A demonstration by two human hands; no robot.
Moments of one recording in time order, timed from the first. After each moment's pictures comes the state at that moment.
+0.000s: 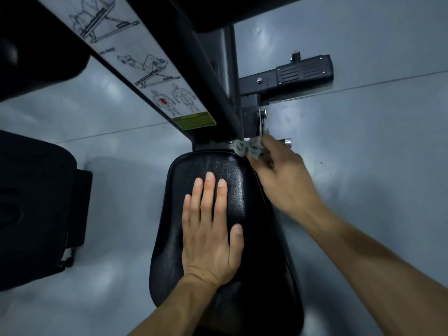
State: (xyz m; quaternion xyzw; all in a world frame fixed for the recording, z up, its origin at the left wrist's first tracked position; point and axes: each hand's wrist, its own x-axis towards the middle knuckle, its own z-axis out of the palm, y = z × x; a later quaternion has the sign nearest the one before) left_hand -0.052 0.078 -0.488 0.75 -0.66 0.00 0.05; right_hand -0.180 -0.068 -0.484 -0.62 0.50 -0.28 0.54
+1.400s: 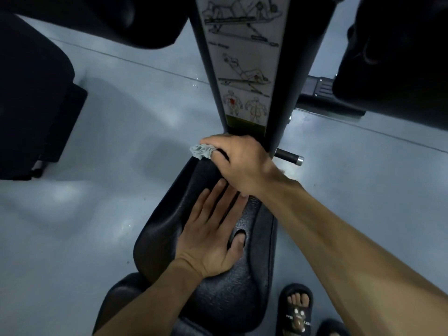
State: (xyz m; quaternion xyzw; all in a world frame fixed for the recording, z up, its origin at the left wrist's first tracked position) left_hand -0.047 0.080 -0.482 0.76 -0.64 -0.06 0.09; right_hand -0.072 -0.108 -0.442 -0.82 0.27 -0.05 0.50
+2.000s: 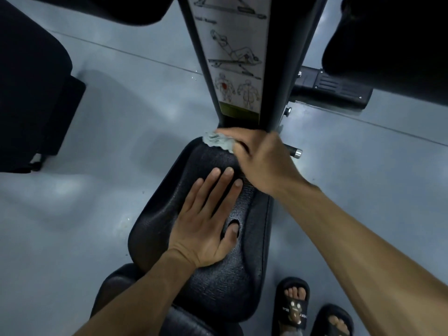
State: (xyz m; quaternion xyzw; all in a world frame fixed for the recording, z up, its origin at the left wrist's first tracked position) left_hand -0.050 0.078 -0.481 0.76 -0.64 -0.04 0.06; right_hand -0.114 -0.115 -0.440 -0.80 0.31 -0.10 0.50
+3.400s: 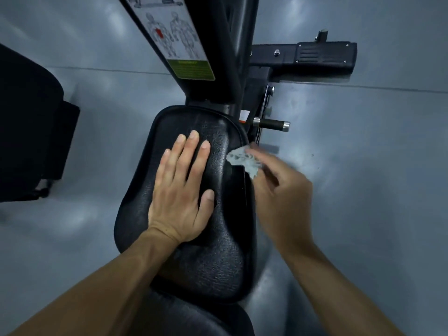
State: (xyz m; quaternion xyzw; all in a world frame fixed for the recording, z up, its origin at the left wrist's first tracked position) left_hand -0.056 0.077 -0.483 0.76 -0.65 0.00 0.08; right_hand -0.221 -0.010 -0.482 -0.61 0.49 -0.34 0.52
